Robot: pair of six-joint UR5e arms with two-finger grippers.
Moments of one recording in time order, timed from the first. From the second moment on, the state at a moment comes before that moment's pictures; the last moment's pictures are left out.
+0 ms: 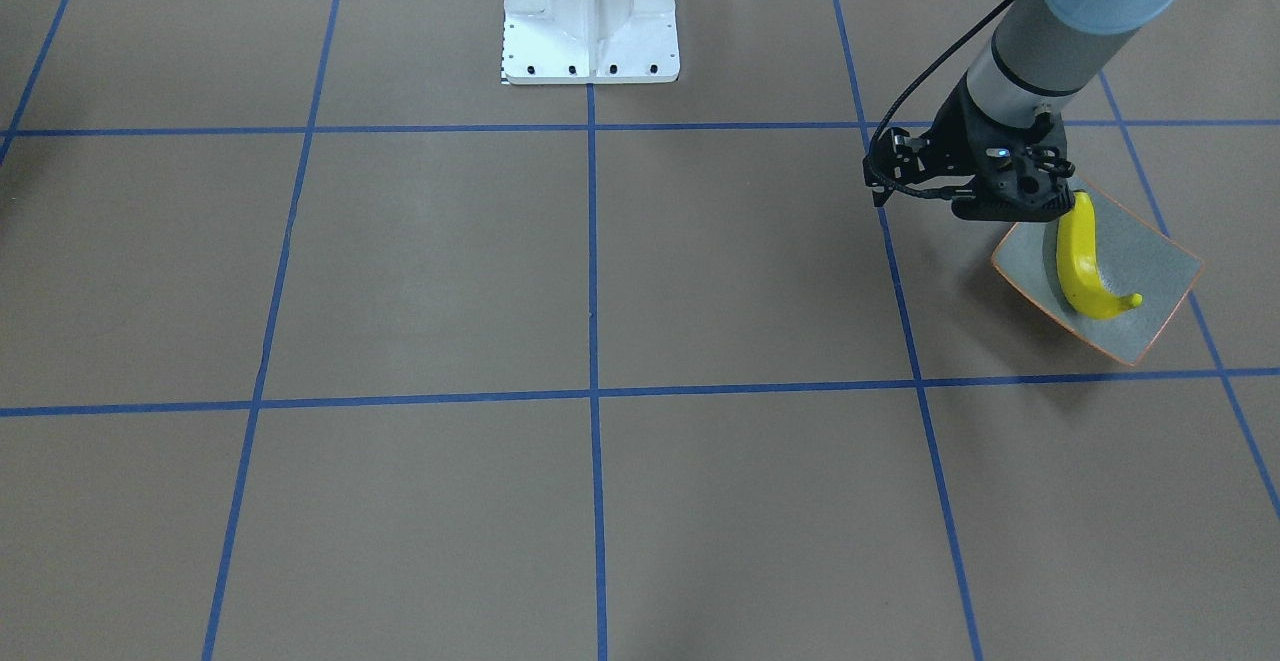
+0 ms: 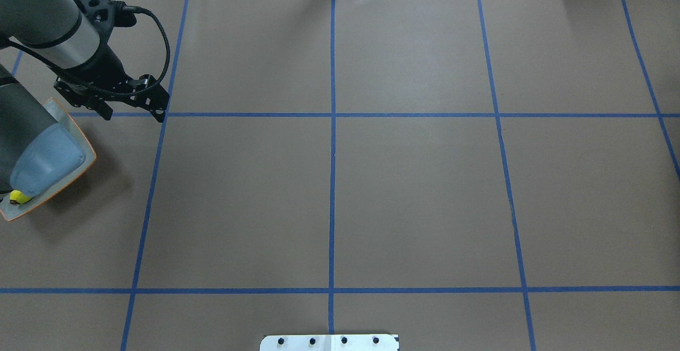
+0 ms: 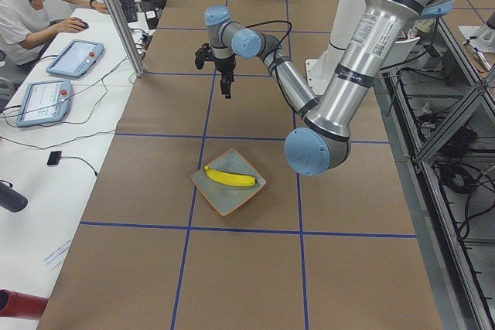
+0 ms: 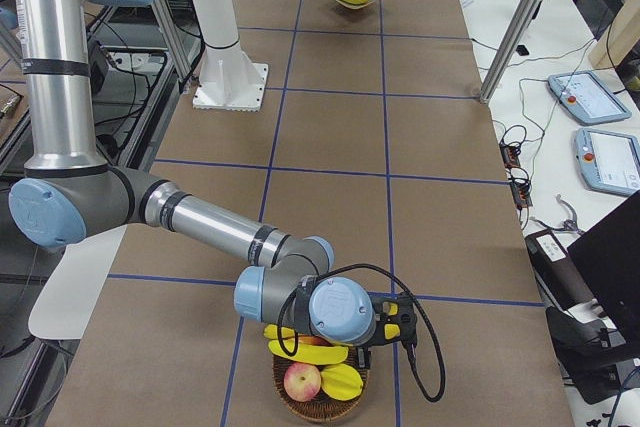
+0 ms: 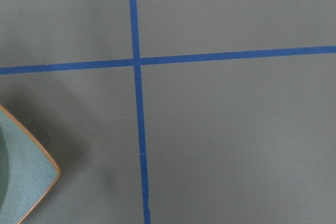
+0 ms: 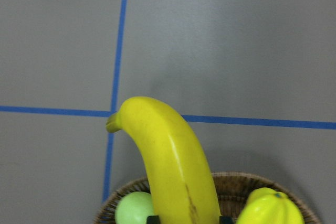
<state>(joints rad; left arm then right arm) -0.93 -2.02 -1.96 -1.26 -2.23 -0.76 1.78 -1.54 1.39 -1.36 2.57 -0.07</state>
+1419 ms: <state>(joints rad) -0.89 -2.09 -1.82 -1.66 -2.24 -1.20 1.16 -1.21 1.79 -1.36 2.42 0.98</state>
